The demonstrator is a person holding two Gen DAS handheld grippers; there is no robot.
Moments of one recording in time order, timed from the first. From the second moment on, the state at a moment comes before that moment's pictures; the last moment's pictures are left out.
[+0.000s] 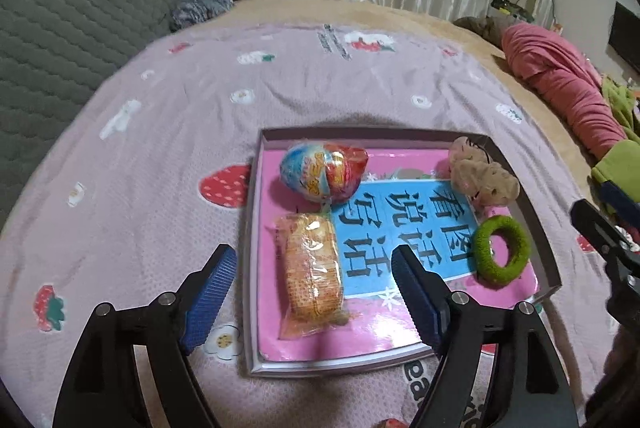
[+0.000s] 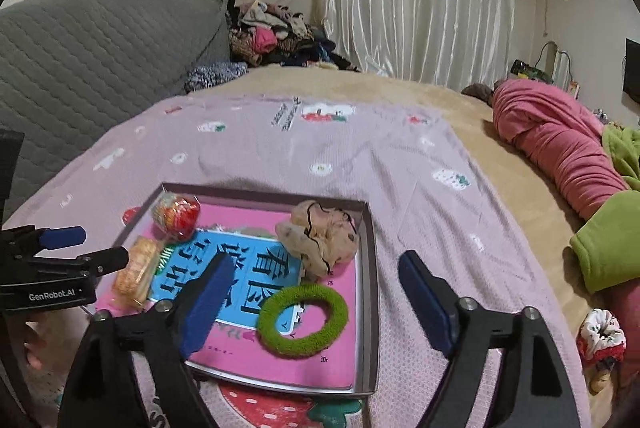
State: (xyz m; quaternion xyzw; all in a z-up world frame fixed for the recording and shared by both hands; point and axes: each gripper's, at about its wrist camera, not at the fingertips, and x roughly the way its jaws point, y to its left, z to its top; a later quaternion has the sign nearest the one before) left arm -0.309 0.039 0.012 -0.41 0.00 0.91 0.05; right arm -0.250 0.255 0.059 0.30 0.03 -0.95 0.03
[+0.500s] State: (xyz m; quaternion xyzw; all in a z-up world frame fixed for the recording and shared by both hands) left arm -0.252 0.030 0.059 -0.37 0.00 0.93 0.02; right arm -0.190 0.247 0.113 0.26 0.02 -0.96 0.04
